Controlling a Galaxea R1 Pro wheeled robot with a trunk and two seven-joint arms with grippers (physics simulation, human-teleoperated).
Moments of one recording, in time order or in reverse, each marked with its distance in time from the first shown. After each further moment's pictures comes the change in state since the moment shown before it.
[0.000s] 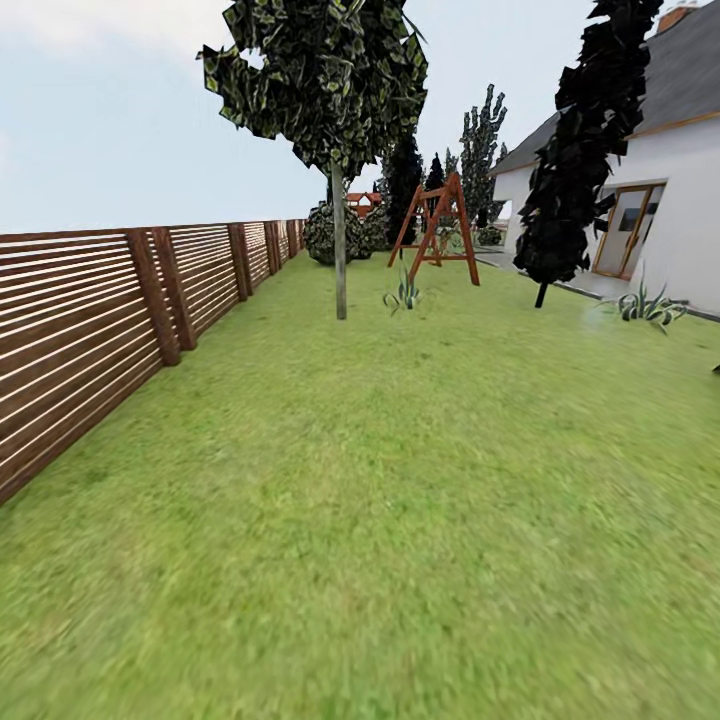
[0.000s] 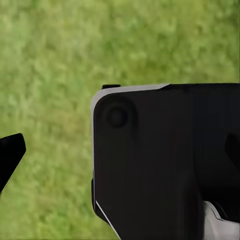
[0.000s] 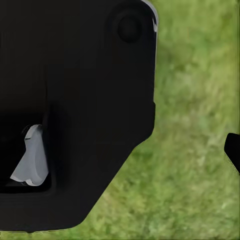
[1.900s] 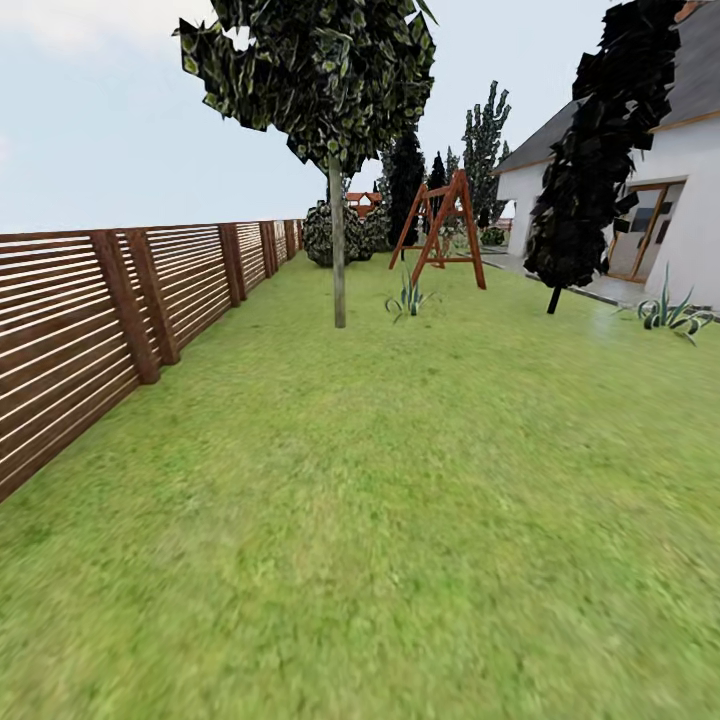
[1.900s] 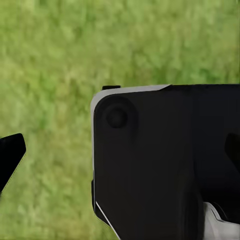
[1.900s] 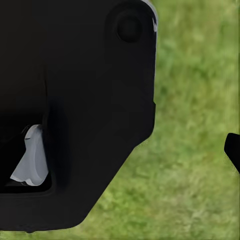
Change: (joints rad) left arm 0.000 0.000 0.000 0.000 0.000 -0.003 0.000; right arm 0.000 0.000 0.000 0.000 0.000 0.000 0.000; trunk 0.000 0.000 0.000
